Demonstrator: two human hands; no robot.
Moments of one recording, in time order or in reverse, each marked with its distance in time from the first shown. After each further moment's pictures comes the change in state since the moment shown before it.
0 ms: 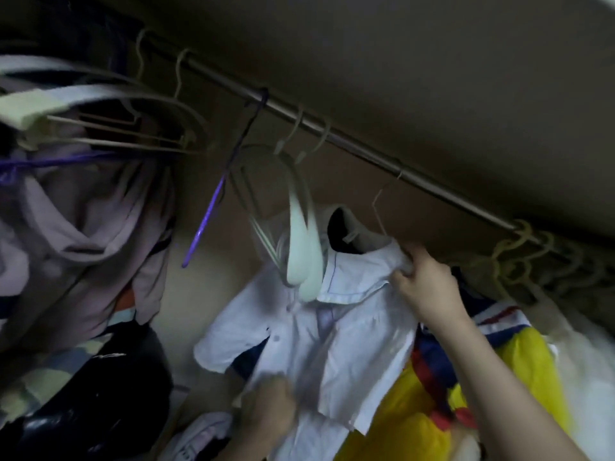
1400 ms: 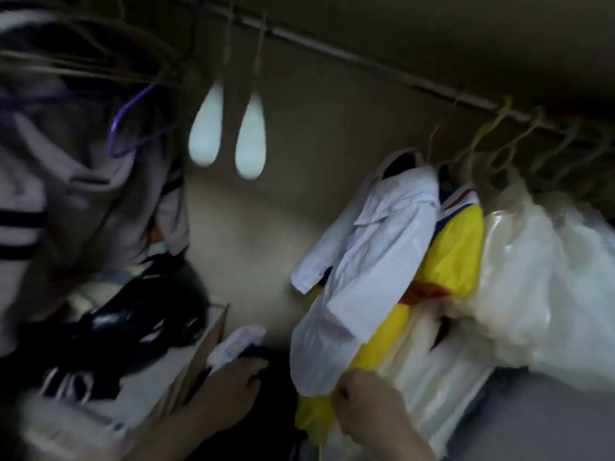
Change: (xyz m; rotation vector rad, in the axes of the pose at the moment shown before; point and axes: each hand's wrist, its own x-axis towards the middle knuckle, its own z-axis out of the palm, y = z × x) left_hand -0.119 -0.063 0.012 0.168 -0.260 -0.030; right_hand -0.205 0.108 0.077 -0.072 -0.699 -0.014
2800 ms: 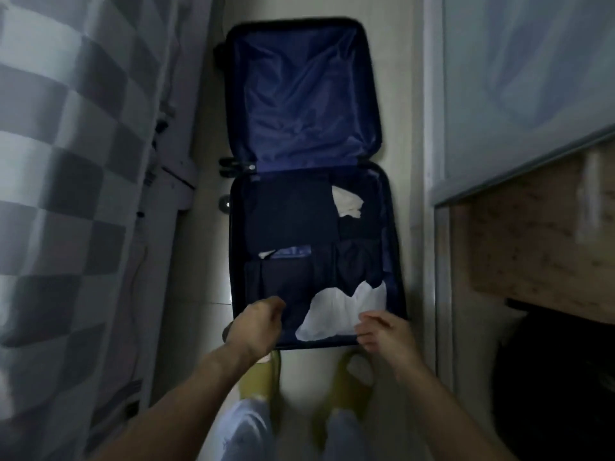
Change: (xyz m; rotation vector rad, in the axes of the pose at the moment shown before) left_hand -0.445 -0.449 0.124 -0.236 0.386 -1.455; right_hand -0.066 -0.277 0.621 0.329 -1.169 -0.163
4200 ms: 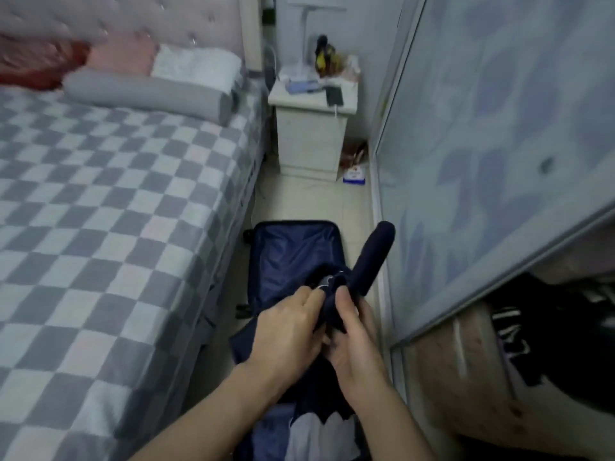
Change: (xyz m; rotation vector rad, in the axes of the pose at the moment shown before) left_hand -0.193 0.190 -0.240 0.197 0.941 0.711; right_hand -0.267 -0.236 -0.001 0.654 -0.292 -0.463
